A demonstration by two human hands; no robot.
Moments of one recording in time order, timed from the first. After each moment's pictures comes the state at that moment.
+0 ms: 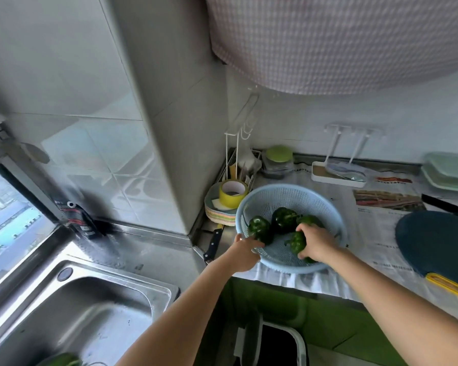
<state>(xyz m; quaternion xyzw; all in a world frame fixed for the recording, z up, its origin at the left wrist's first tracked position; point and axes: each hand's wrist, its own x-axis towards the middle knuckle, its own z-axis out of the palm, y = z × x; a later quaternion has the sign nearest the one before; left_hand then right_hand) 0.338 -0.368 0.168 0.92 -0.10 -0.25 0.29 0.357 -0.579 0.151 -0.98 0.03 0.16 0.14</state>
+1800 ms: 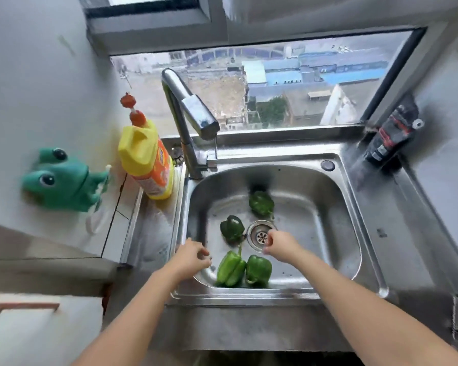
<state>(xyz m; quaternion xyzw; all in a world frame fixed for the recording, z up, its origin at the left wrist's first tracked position) -0.049 -0.053 0.067 0.70 0.59 -0.10 0.39 0.196 -0.091 0.040 -0.74 -0.54 0.40 -0.03</state>
